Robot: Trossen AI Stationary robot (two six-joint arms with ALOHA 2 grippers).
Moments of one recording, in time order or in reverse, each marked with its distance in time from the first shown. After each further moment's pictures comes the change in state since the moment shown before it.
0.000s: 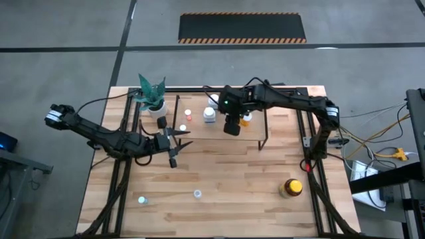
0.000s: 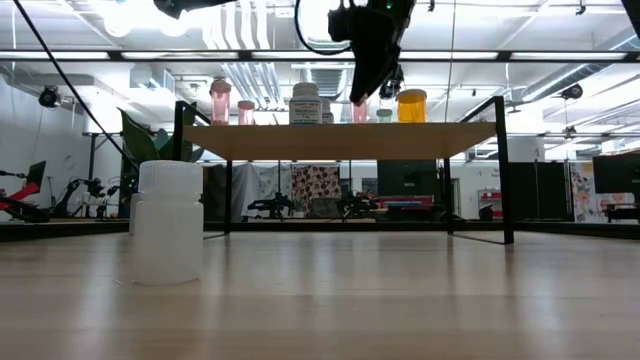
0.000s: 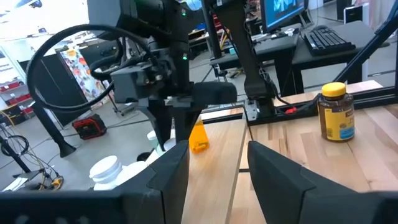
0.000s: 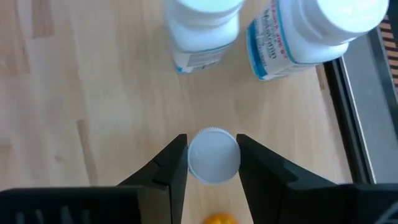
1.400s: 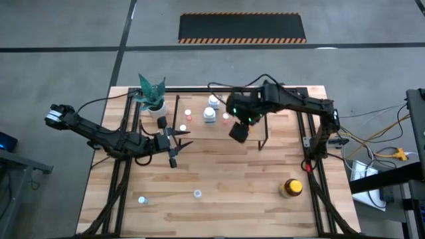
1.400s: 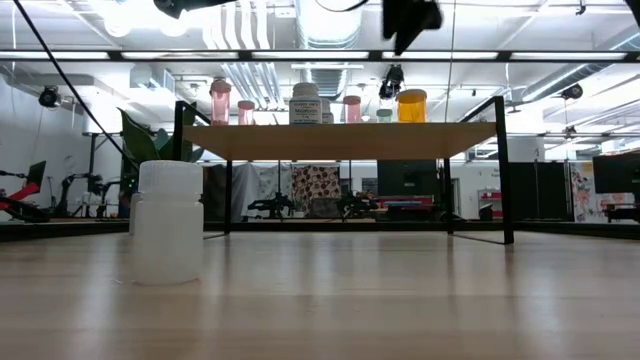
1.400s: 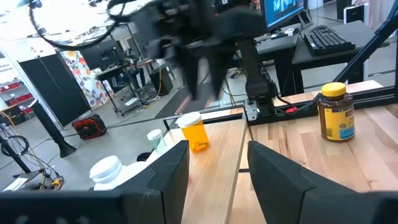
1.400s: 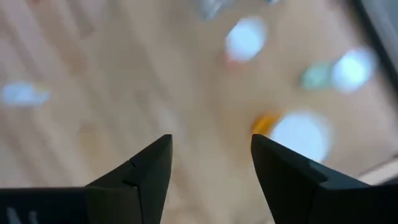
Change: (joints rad) left arm -0.001 0.000 0.000 0.000 0.000 0.001; right arm 0.125 0.014 0.289 -0.413 -0.018 0.430
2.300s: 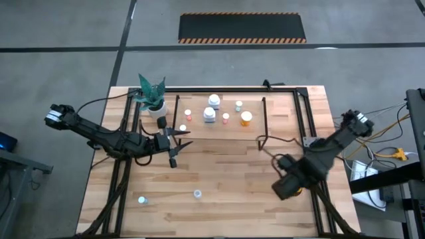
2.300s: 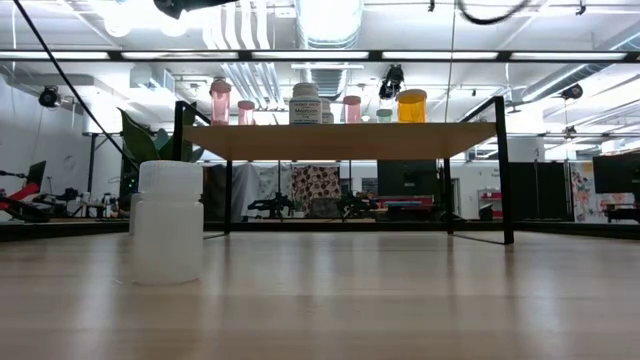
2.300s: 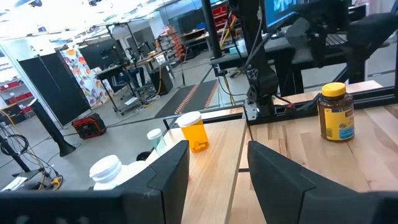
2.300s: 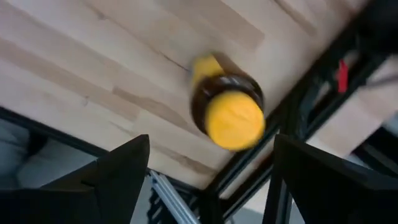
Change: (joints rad) left arm 0.000 0.000 0.001 -0.004 0.000 -0.005; right arm 0.724 -0.309 -0.611 -0.037 -0.217 1.246
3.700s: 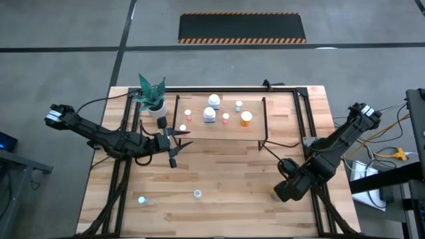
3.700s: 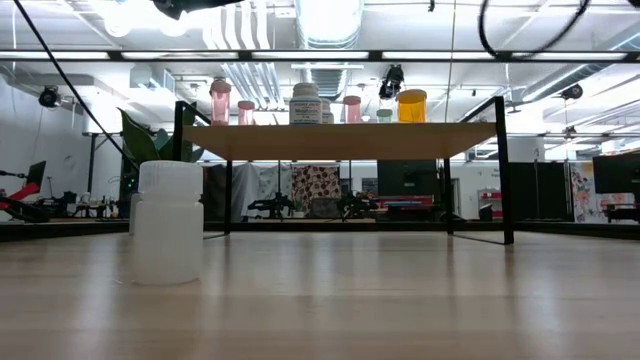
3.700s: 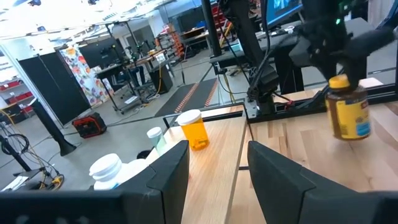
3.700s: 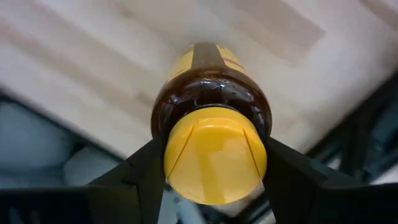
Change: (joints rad) left arm 0.000 0.000 0.000 -0.009 0.000 0.000; right arm 0.097 -0.197 -0.366 0.397 0.071 0.119
